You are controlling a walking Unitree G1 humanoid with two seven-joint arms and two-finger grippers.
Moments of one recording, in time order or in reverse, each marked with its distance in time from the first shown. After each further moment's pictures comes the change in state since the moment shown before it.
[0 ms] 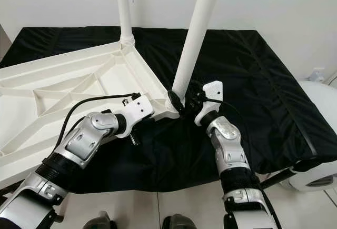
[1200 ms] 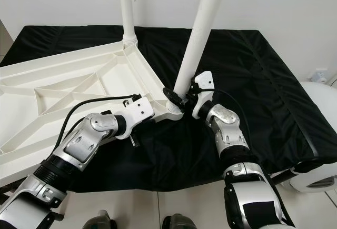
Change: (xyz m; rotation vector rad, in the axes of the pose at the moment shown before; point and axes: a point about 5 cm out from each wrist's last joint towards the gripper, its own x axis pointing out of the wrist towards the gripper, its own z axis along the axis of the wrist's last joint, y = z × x) left arm -0.002 -0.005 0.003 0.015 -0.014 -0.015; right arm 0.025 -0.009 0.000 -0.020 0.076 0.224
